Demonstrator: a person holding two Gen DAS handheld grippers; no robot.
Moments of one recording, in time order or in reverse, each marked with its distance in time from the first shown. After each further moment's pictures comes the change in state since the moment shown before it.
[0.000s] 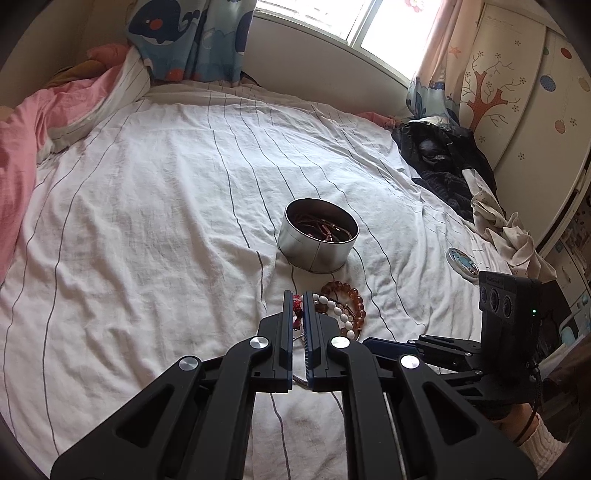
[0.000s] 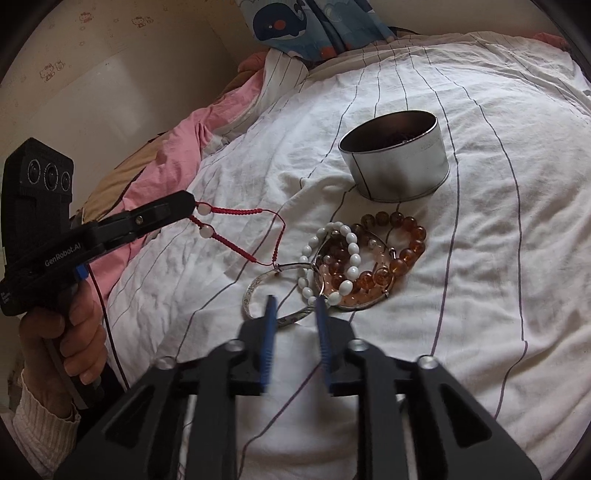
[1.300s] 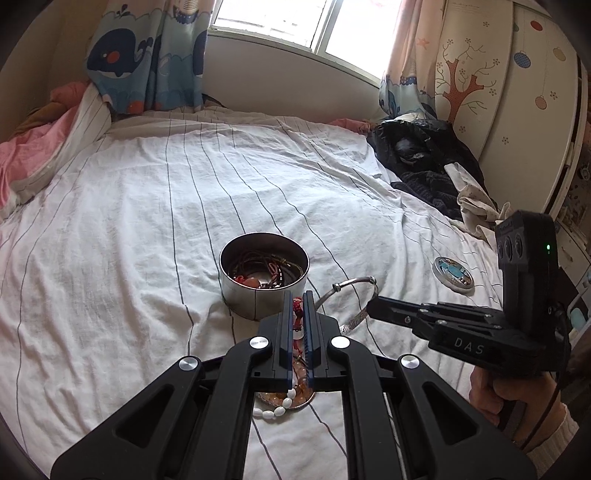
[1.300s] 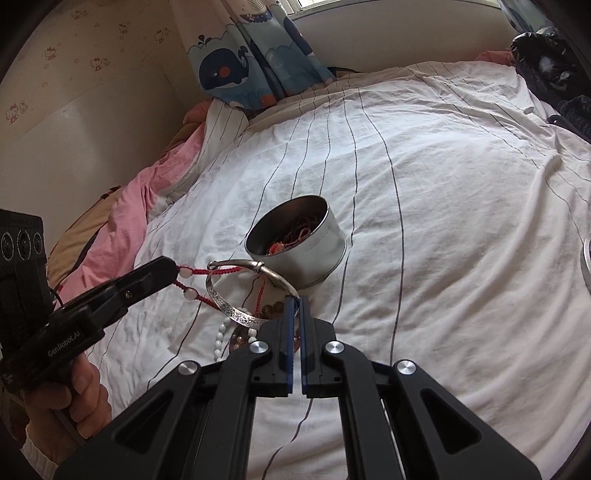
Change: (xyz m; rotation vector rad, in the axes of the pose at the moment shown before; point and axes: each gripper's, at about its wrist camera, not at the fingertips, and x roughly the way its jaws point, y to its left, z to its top) left arm 0.042 -0.070 0.028 0.128 -0.066 -0.016; right arm -0.058 -0.048 0.056 0.047 -0.166 -0.200
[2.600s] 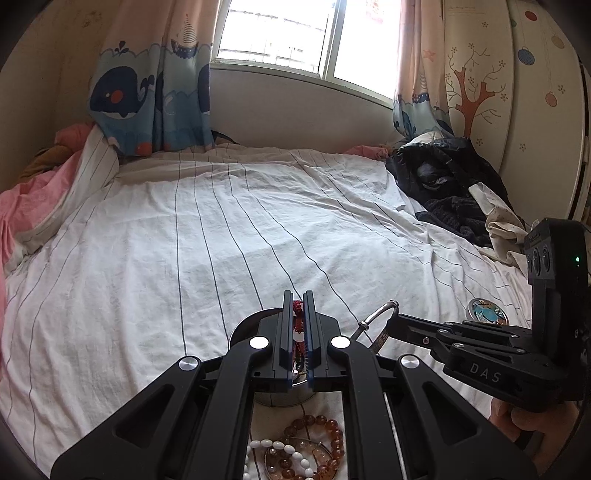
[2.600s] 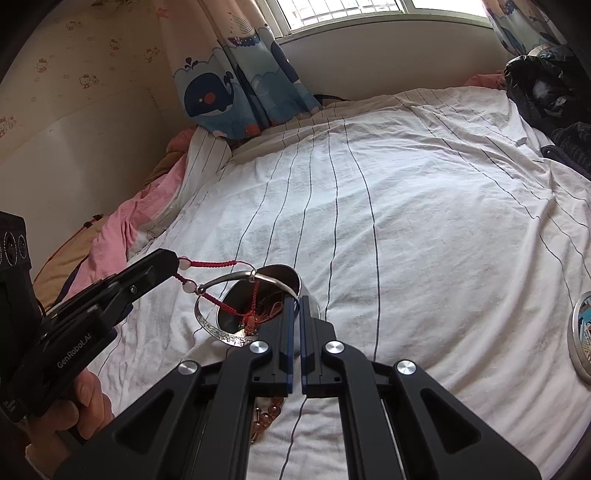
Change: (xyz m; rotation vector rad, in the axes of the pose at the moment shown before) left arm 0.040 -0.002 0.056 0.028 -0.116 0.094; right arm 0.012 -0.014 0.047 0.004 -0.091 -0.065
